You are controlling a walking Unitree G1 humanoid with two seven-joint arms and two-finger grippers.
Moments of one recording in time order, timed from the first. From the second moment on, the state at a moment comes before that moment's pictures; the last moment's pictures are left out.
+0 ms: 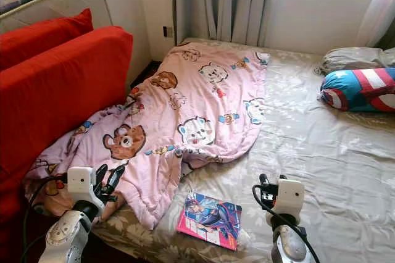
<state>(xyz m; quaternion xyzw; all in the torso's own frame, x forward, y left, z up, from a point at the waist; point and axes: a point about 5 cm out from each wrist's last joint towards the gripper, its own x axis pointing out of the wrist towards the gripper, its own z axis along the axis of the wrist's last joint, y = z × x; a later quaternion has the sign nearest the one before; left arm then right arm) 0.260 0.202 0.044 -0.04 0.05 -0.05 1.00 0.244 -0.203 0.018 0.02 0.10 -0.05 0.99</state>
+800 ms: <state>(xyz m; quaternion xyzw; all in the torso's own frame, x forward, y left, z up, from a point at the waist) 0.268 0.201 0.052 -0.04 0.04 -0.05 1.00 0.251 -0.204 0.024 0.04 0.08 -0.08 0.99</state>
